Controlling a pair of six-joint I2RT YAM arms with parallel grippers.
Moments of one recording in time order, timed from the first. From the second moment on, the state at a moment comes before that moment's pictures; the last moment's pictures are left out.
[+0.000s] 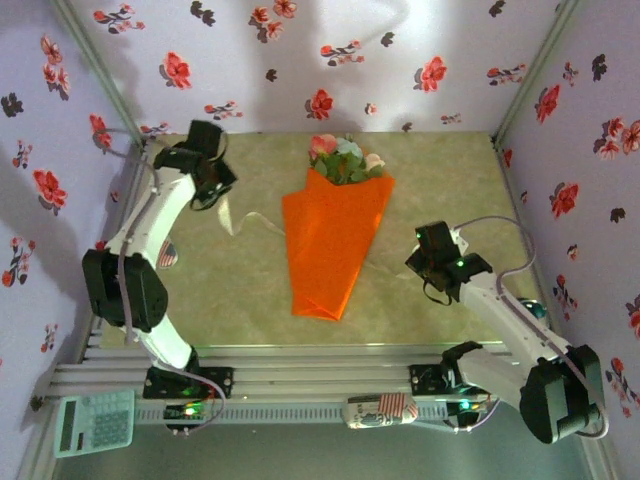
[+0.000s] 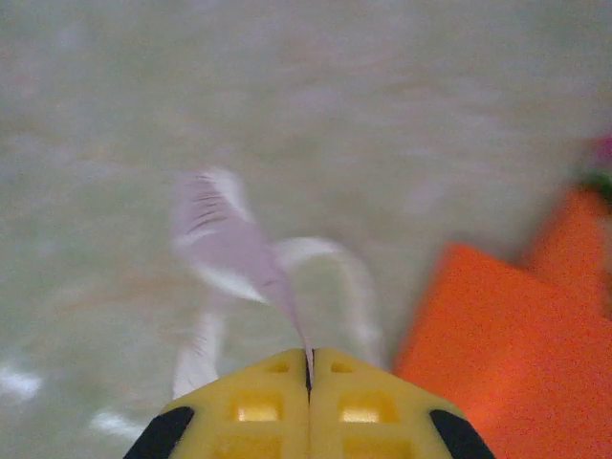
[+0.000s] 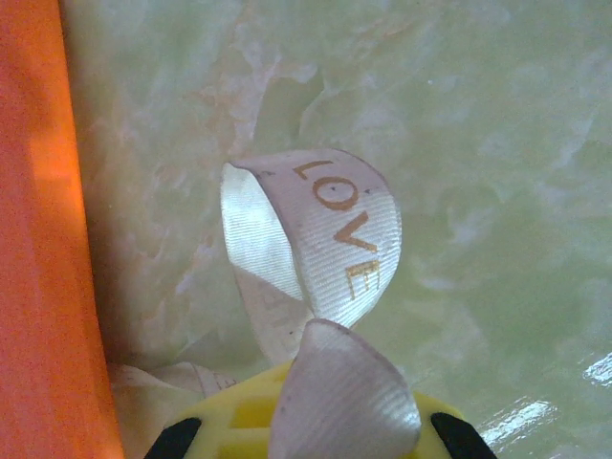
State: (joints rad) left arm -0.30 1.69 1.65 -0.96 -0.10 -0.81; right arm 0.37 1.04 0.67 -0.65 0.19 1.03
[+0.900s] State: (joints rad) left arm -0.83 2.33 2.19 -0.72 0.29 -0.95; right arm 0.34 0.99 0.62 -0.68 0.07 0.98
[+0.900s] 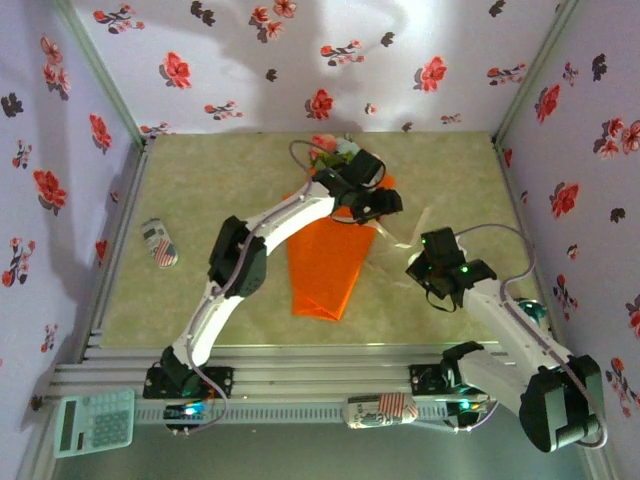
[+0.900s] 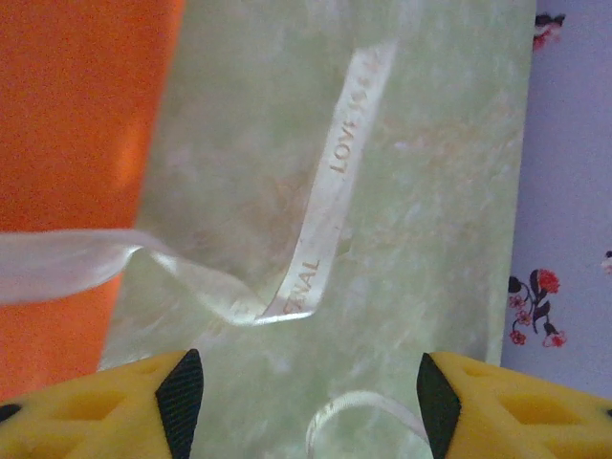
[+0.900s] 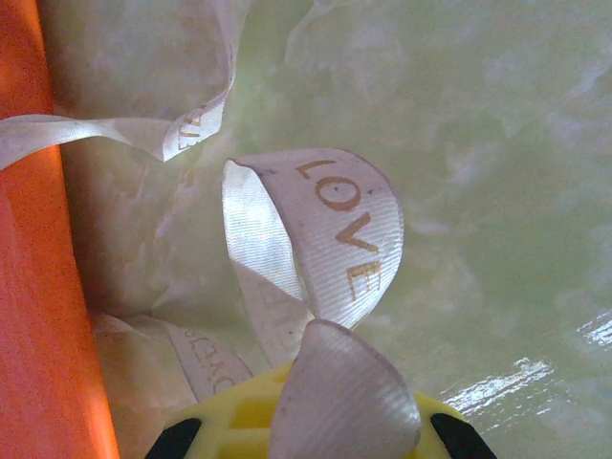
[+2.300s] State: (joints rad) left arm -0.46 2.07 1.42 -0.46 0.37 -1.64; right arm 0.36 1.11 0.68 -0.09 -0.21 0.55
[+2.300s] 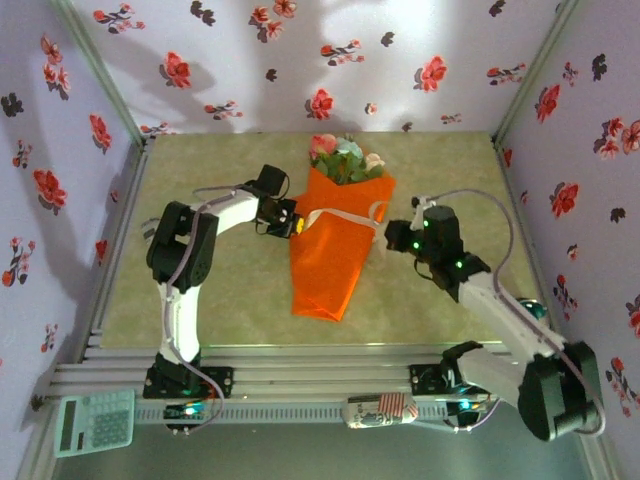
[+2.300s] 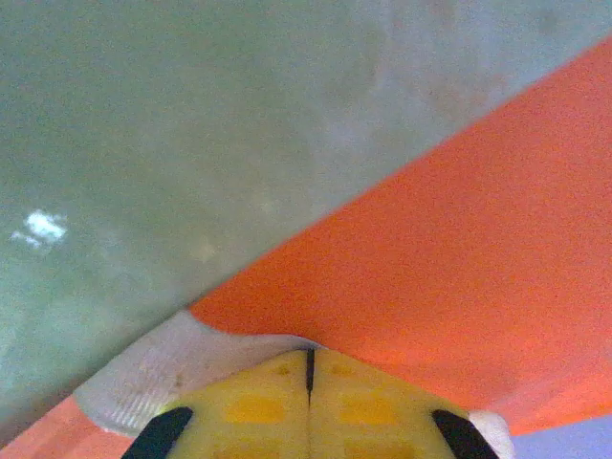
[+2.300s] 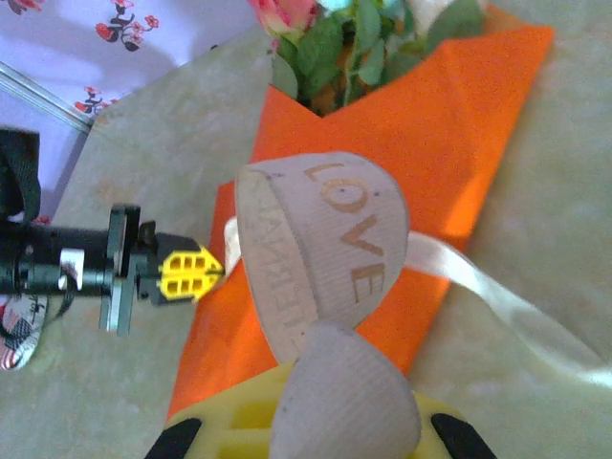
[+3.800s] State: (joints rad) left arm -0.54 2.19 1.67 -0.57 0.30 -1.88; right arm 0.37 1.65 1.07 -0.04 -0.30 0.55
